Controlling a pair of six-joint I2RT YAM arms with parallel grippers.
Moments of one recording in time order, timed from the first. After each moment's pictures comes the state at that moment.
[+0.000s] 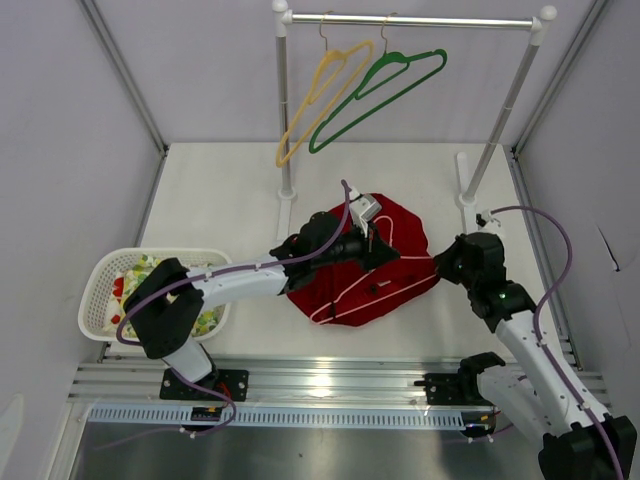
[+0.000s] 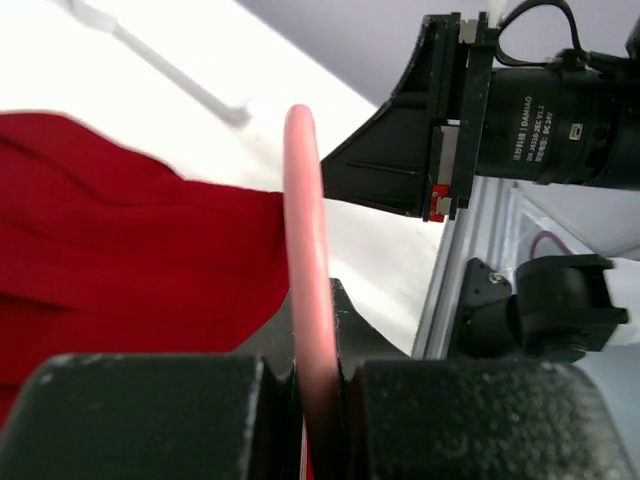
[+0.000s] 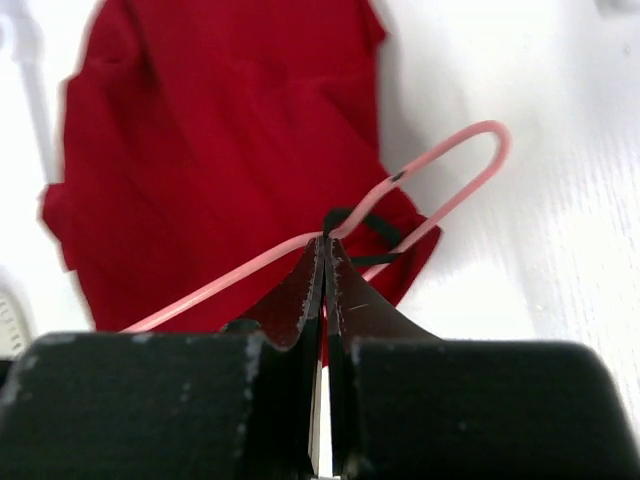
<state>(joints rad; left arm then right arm) -0.93 1.61 0.99 0.45 0.32 -0.43 0.27 0.81 0.61 -0.40 0.14 0.65</state>
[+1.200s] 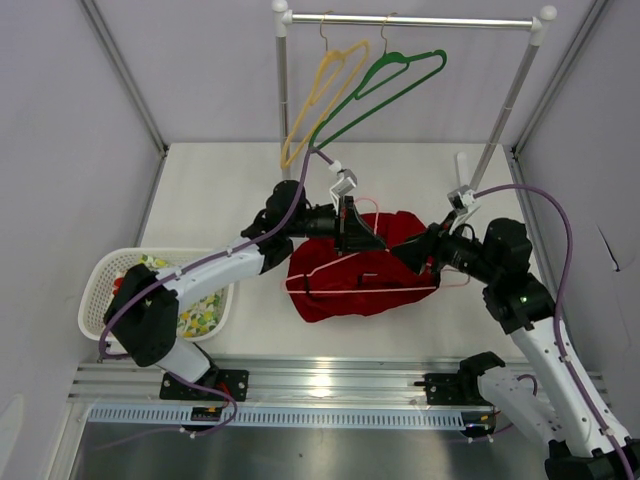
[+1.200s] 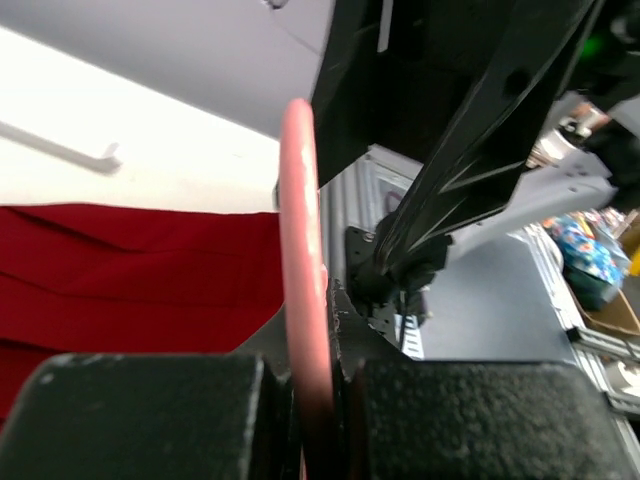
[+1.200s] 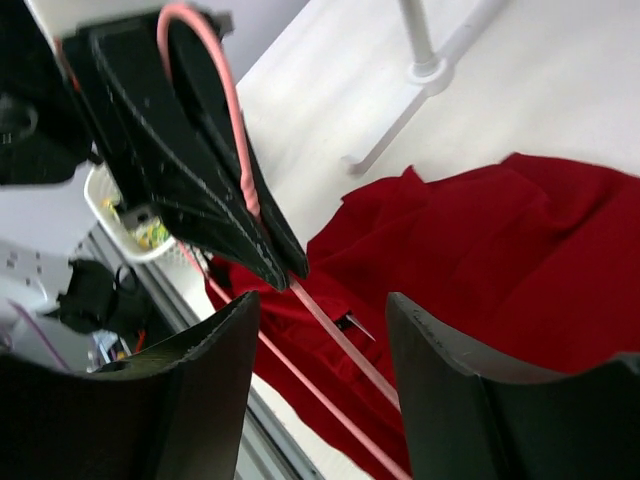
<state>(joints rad) -0.73 1.52 1.05 0.45 0.85 -0.49 0.32 0.74 0.85 -0.31 -0.54 0.34</state>
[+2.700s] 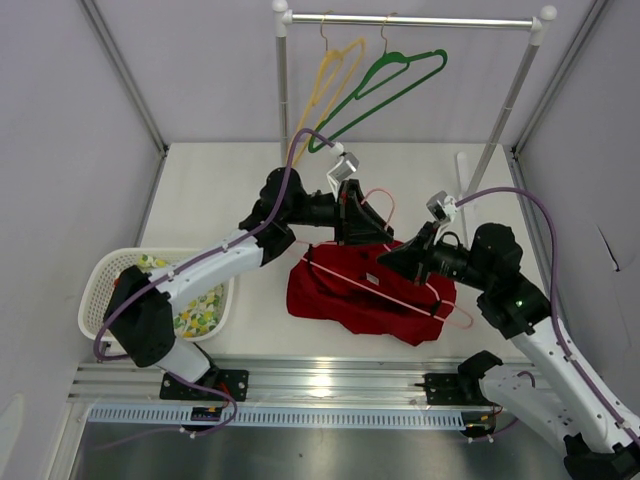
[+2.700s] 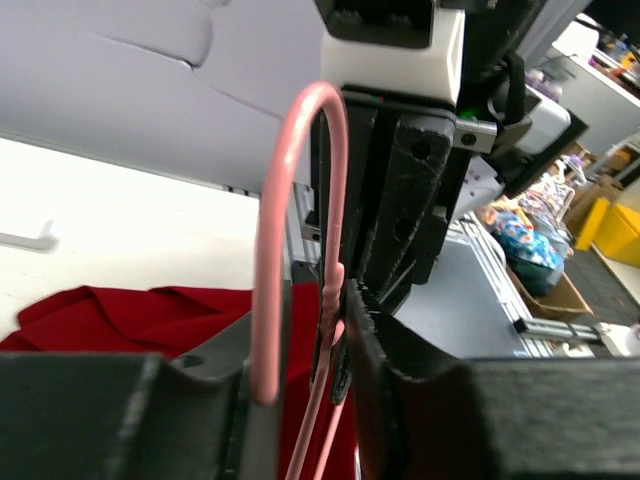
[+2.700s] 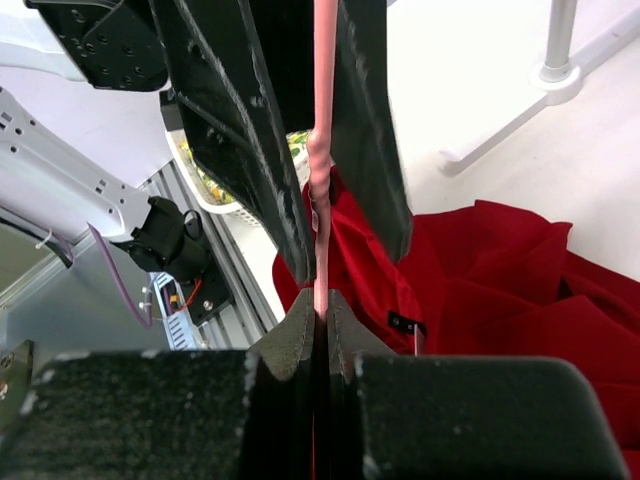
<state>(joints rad) -0.74 1.52 1.18 0.51 0.97 -0.60 0.52 0.75 0.86 -0.26 -0.57 0.32</state>
